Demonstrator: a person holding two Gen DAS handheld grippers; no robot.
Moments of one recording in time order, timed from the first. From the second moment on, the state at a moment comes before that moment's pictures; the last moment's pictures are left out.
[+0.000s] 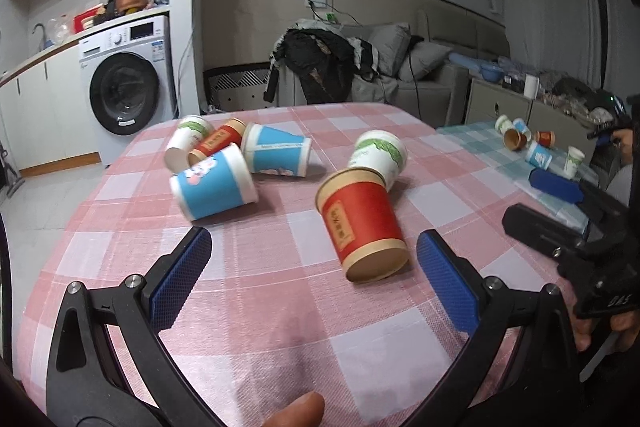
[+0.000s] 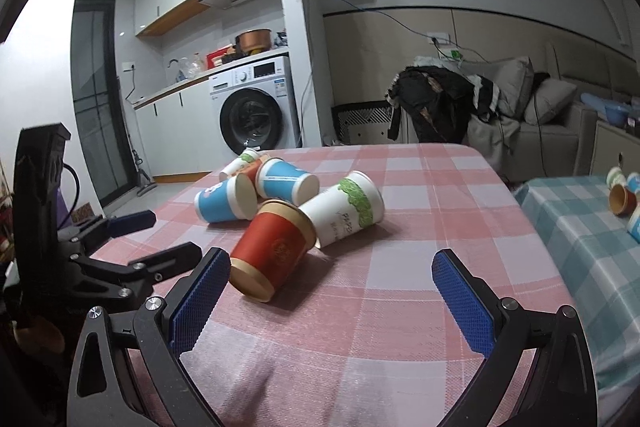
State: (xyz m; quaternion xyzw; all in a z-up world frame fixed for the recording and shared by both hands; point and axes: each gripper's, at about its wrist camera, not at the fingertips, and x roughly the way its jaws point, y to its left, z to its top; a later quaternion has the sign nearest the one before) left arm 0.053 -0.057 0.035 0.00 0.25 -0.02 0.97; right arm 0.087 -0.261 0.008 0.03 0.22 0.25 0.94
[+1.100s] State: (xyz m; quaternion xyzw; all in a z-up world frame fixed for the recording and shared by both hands) left arm 0.166 -0.085 -0.004 -0.01 0.36 -0.01 0.93; right arm 0.091 -0.267 0.008 0.05 0.22 0.23 0.95
